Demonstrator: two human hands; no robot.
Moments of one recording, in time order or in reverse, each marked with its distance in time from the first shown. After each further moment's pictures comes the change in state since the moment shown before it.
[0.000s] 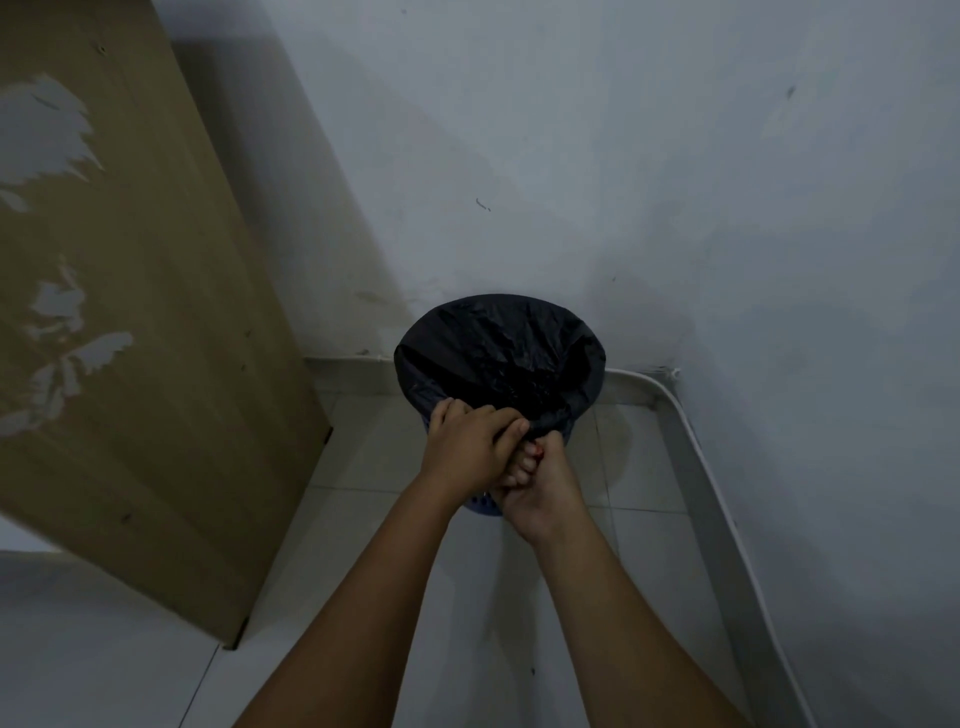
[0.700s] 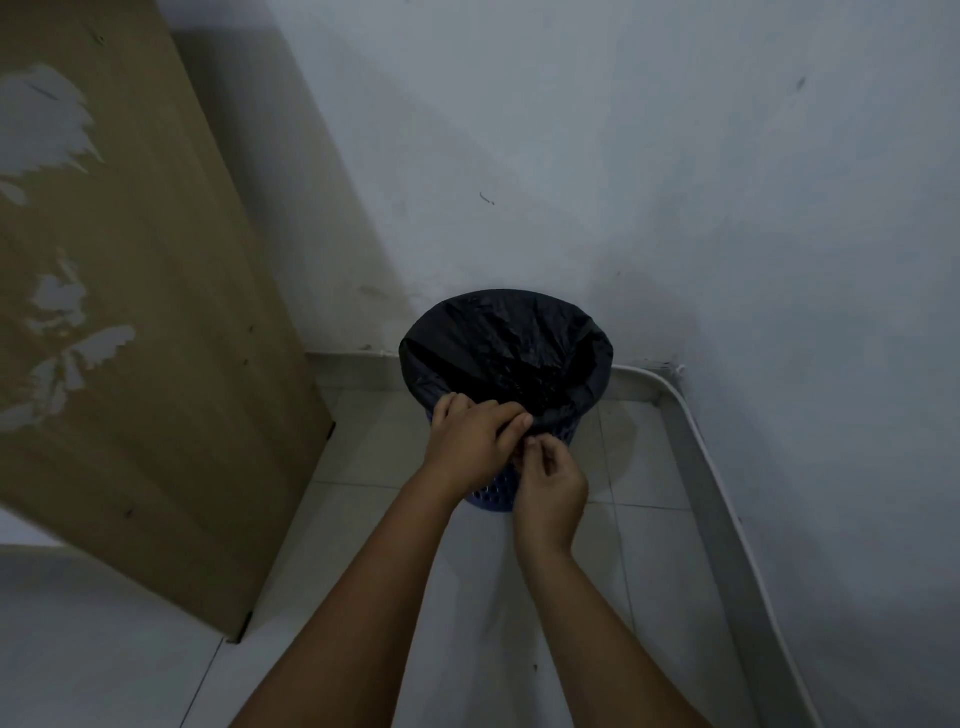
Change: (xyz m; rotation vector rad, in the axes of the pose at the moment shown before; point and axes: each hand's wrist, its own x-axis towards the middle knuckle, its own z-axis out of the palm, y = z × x) left_hand 0.002 -0.003 0.000 -0.025 -0.020 0.015; right_hand -0.010 0.034 -0.012 -0.700 0.338 -0.798
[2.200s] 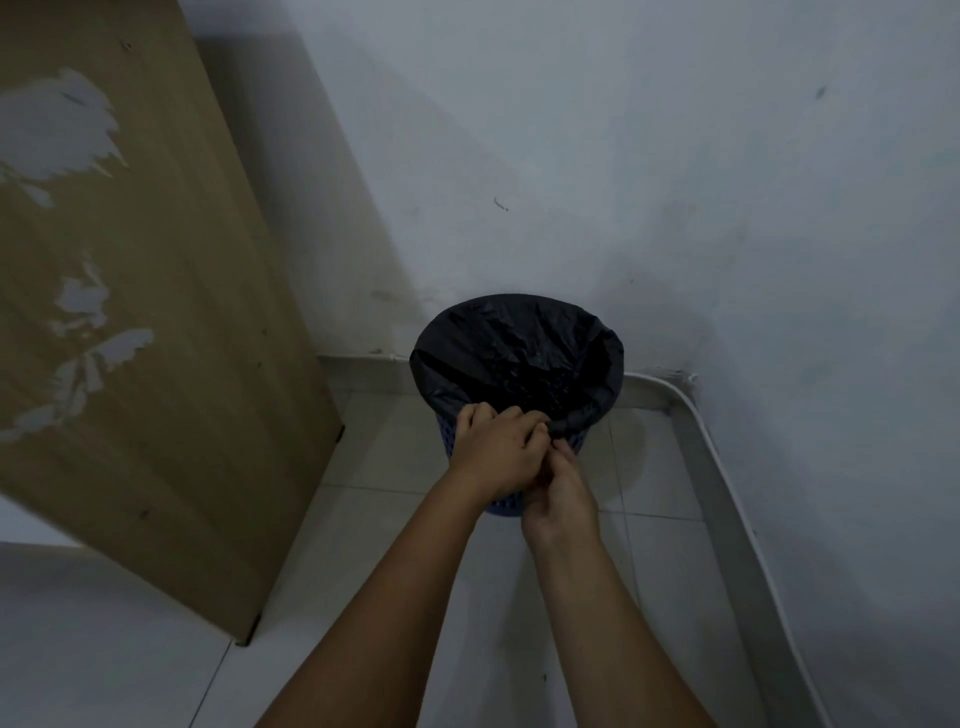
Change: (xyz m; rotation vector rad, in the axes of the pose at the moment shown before) left_hand 0.008 0.013 0.007 -0.025 -0.140 -0.086; right_hand 0.010 -0.027 0.006 0.742 -0.099 0.626
